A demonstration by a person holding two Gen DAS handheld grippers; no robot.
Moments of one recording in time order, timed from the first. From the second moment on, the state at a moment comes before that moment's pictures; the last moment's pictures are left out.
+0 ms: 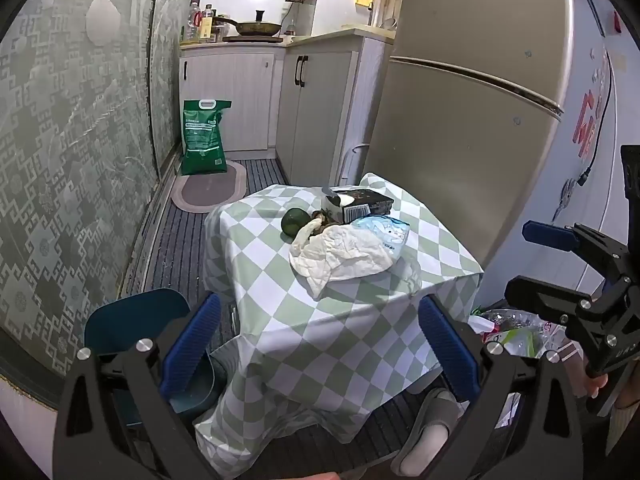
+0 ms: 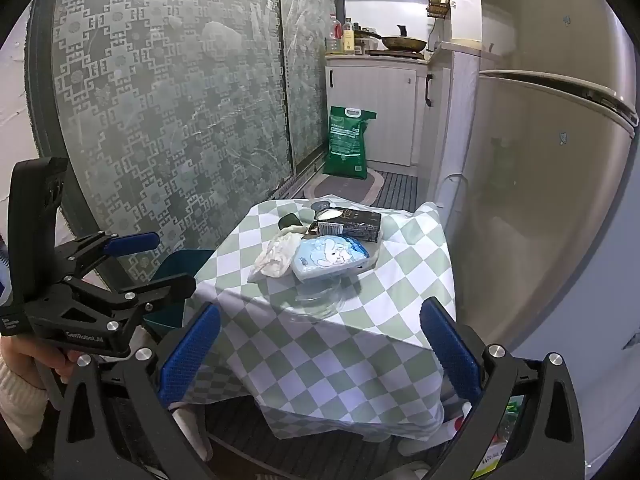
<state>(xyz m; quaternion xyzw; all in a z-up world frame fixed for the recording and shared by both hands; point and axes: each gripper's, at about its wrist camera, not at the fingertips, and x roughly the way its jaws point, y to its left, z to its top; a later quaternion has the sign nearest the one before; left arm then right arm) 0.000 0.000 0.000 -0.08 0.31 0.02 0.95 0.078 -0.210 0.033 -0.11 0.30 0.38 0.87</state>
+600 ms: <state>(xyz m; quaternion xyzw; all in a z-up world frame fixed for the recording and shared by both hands) 0.001 0.000 0.000 -0.08 0.31 0.02 0.95 0.076 -0.210 0.034 -0.11 0.30 0.38 0.87</state>
